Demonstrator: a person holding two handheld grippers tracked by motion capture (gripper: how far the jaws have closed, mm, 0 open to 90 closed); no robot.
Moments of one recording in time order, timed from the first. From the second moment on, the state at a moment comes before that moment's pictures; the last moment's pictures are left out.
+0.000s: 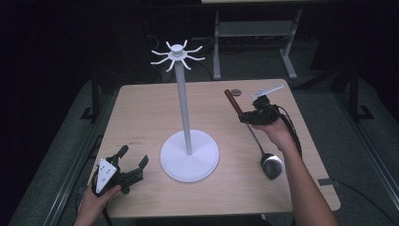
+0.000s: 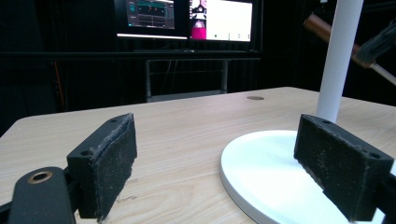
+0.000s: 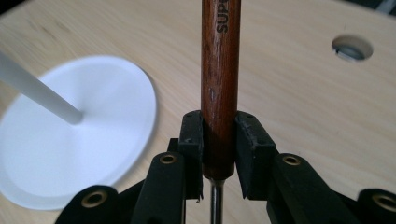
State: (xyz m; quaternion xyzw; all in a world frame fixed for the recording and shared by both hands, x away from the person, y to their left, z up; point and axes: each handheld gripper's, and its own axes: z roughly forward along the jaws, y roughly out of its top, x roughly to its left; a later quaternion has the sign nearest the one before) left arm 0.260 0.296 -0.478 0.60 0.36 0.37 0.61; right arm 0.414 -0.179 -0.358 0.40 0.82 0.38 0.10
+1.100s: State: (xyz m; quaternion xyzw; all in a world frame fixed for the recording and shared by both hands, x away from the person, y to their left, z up) left arm 0.260 0.296 -0.478 0.61 0.36 0.37 0.61; right arm 0.342 -0.211 -0.287 0.30 0.75 0.57 0.14
